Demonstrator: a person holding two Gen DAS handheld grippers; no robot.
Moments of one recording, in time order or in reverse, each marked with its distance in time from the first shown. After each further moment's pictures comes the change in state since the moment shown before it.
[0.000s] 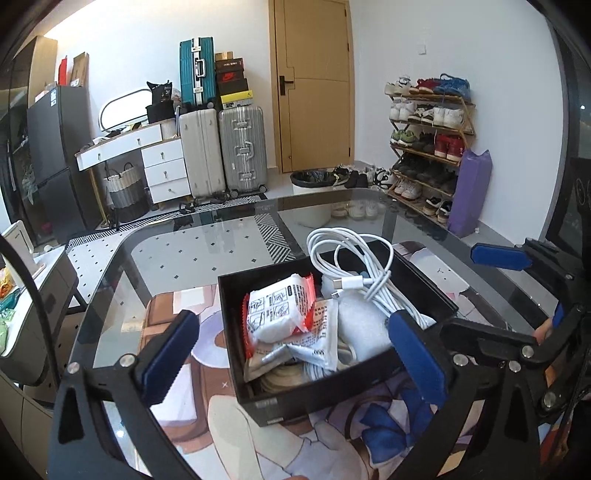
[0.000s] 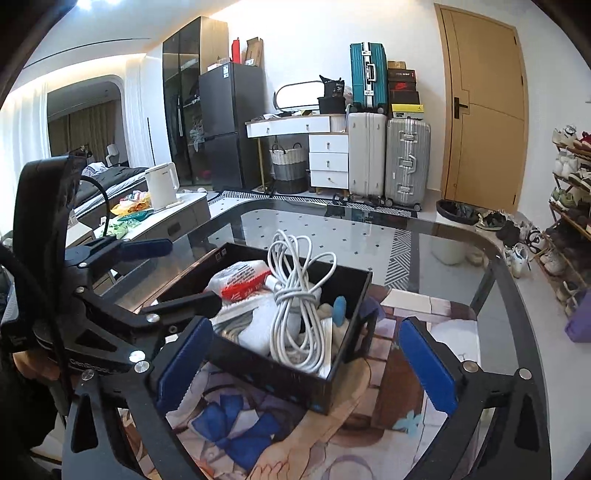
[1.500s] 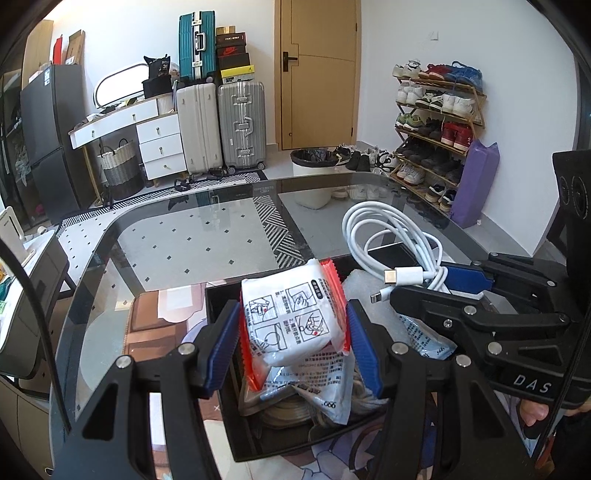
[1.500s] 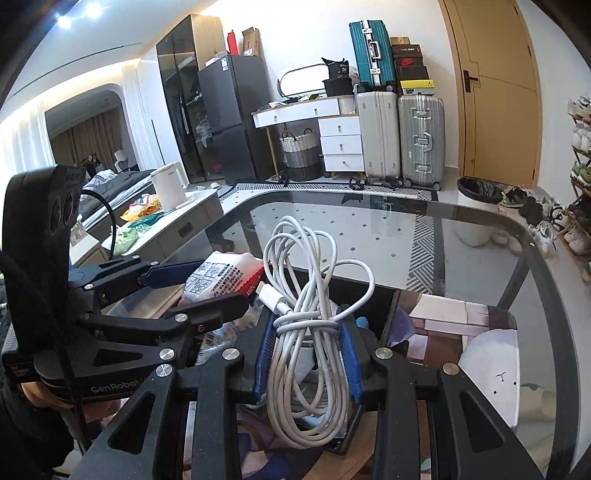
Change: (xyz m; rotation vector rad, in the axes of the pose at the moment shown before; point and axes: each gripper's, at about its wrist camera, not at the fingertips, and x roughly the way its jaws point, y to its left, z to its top) left arm 0.044 0.007 0.020 -0.027 0.107 -0.013; right arm 0.055 -0.015 0.031 0.068 0.079 0.091
